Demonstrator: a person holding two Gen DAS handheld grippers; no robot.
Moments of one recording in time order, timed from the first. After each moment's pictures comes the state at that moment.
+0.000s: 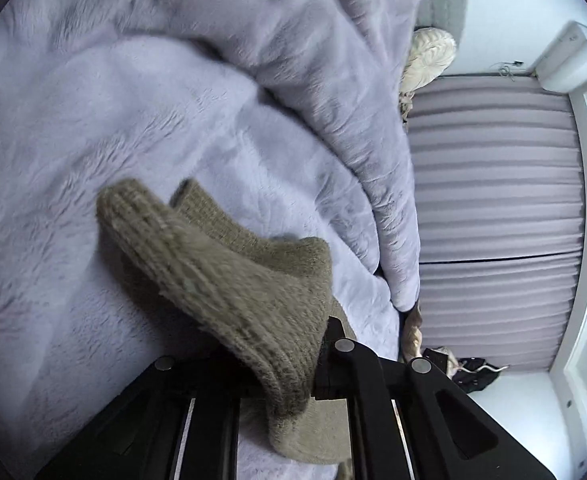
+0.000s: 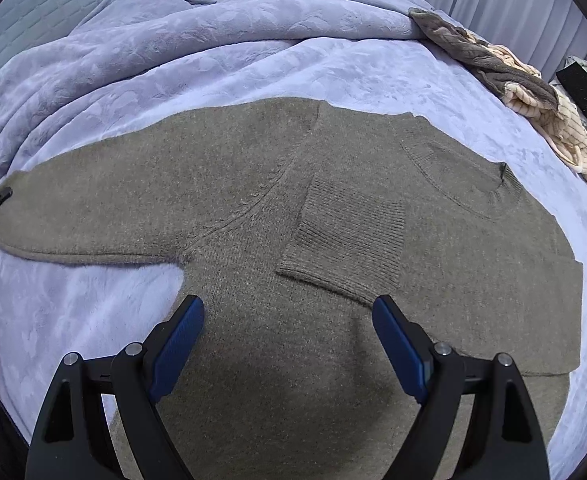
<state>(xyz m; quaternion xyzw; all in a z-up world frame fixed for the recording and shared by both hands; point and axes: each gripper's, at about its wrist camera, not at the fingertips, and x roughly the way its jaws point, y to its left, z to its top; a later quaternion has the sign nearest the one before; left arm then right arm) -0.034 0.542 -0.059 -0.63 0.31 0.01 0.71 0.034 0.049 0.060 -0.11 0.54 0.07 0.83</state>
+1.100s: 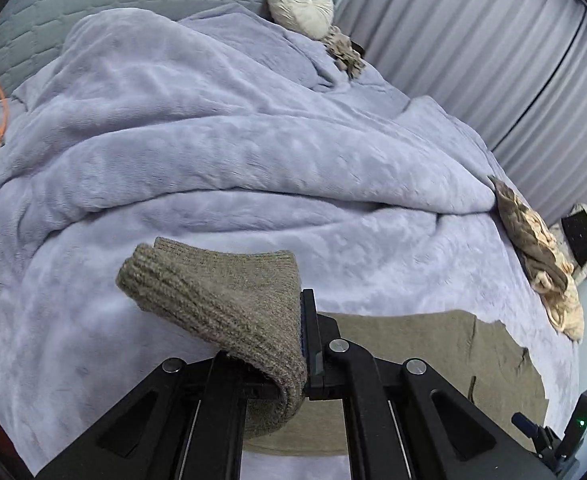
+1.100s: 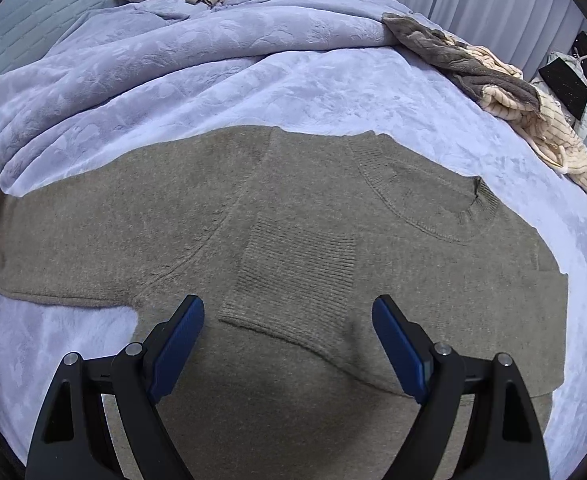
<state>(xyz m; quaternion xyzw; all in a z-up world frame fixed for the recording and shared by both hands) 0.051 0.366 0.093 -0.25 0.42 0.08 0.87 0.064 0.020 0.071 -0.11 0.53 0.03 0.84</state>
